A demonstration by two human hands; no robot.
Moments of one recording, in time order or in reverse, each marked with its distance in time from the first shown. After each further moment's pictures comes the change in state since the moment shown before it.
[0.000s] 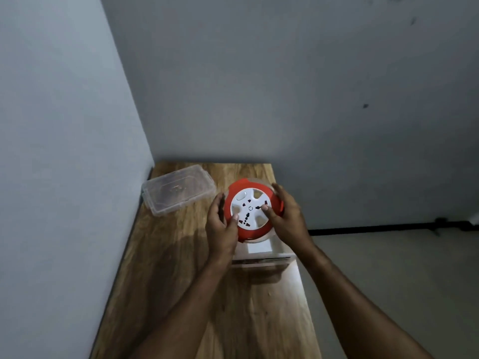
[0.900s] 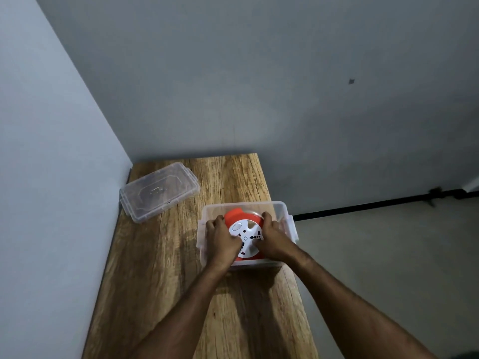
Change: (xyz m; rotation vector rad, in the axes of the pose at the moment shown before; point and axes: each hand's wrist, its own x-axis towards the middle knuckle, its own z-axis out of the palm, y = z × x) left_hand 0.007 -0.037 0.037 0.749 -0.263 -0.186; right_hand 0.002 0.076 0.018 -0.355 -0.447 0.326
